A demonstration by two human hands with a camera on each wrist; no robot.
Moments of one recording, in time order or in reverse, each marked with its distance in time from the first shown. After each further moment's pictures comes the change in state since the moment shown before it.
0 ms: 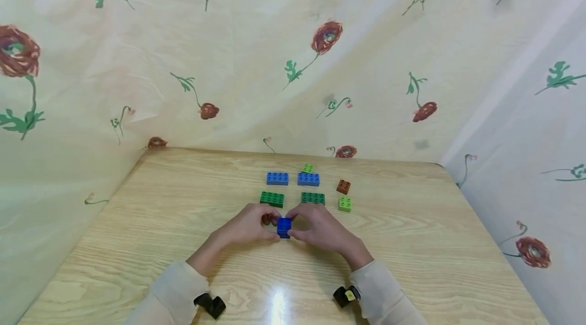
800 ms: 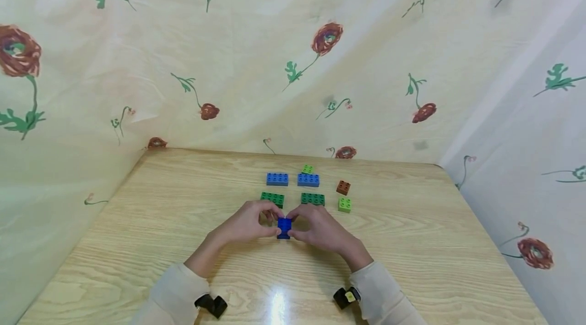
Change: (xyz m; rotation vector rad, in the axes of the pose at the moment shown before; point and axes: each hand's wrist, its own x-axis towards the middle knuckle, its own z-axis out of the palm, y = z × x) left_hand -0.006 0.007 -0.008 -0.044 0.039 0.066; right_hand 0.000 0.003 0.002 0.014 0.016 -0.033
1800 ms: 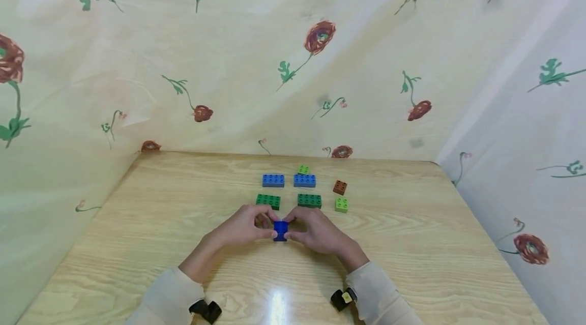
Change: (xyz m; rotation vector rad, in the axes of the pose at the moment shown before) left_hand 0.002 0.001 0.002 -0.096 -0.064 -0.074; right_hand -0.002 0.009 0.006 0.109 -0.011 0.030
